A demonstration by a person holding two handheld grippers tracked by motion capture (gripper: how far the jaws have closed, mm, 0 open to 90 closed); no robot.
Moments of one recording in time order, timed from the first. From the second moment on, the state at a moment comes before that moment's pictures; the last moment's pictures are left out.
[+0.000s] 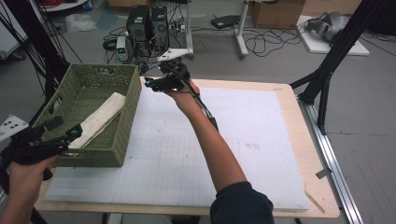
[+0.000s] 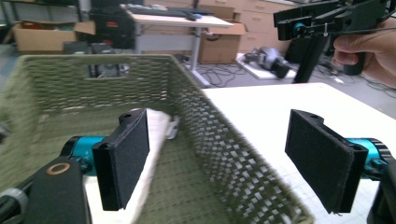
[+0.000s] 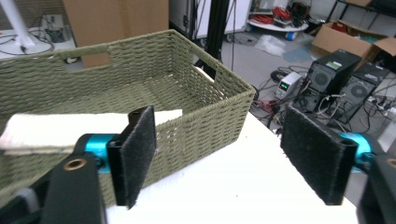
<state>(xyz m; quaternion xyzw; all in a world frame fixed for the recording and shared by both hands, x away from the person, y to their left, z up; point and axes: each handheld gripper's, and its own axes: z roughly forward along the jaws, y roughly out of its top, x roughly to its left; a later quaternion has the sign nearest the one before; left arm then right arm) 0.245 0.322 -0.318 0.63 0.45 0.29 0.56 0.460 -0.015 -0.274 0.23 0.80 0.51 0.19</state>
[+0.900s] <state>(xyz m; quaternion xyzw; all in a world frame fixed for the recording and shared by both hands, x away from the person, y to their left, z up) 0.295 0.184 -0.347 0.68 0.35 0.21 0.61 0.365 -0.208 -0.324 0.30 0.78 0.50 0.23</state>
